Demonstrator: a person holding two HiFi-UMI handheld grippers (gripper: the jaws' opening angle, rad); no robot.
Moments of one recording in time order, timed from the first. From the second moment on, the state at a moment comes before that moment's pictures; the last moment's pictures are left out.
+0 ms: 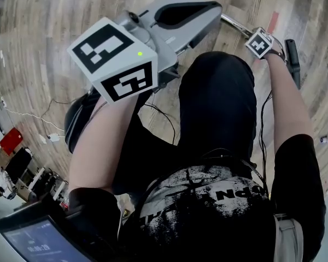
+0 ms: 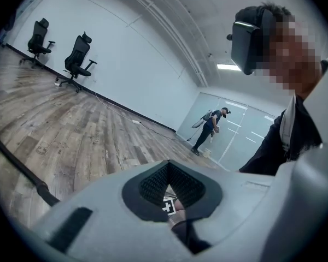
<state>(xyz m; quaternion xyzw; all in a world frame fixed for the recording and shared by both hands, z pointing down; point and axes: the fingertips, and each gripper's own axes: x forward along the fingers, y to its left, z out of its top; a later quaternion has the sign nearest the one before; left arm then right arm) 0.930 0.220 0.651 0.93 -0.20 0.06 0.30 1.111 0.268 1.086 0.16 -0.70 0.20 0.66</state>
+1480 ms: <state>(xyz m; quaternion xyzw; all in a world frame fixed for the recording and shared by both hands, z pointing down) 0.938 0.215 0.647 0.95 -0.15 0.08 0.26 1.122 0.277 1.056 0.18 -0.69 0.22 0.66</state>
